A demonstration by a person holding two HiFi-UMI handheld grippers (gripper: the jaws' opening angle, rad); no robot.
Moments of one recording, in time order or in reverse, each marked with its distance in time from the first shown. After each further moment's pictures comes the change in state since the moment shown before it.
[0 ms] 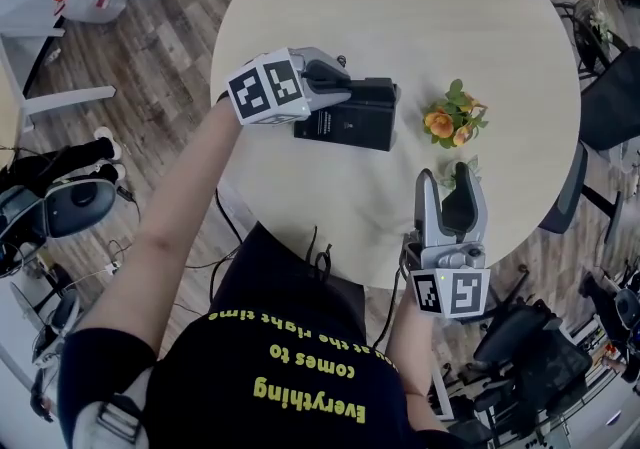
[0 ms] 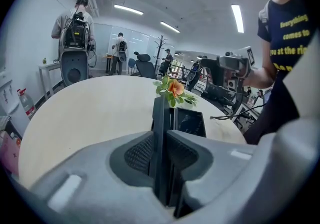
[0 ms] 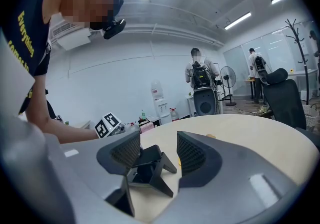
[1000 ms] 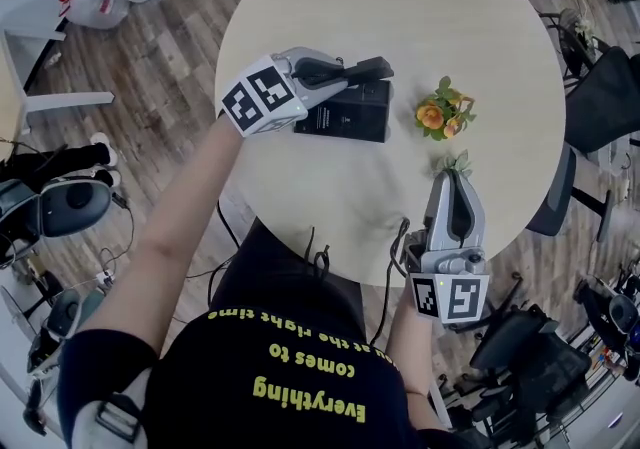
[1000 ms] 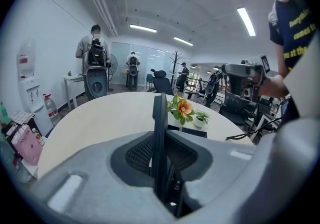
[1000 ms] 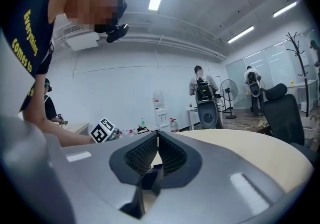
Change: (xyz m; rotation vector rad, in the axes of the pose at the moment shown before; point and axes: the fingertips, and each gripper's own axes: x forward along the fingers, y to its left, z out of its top) left arm -0.035 0.000 0.028 -0.058 -0.173 0.227; right arm -0.035 0.015 0.034 -0.074 -0.111 -0.007
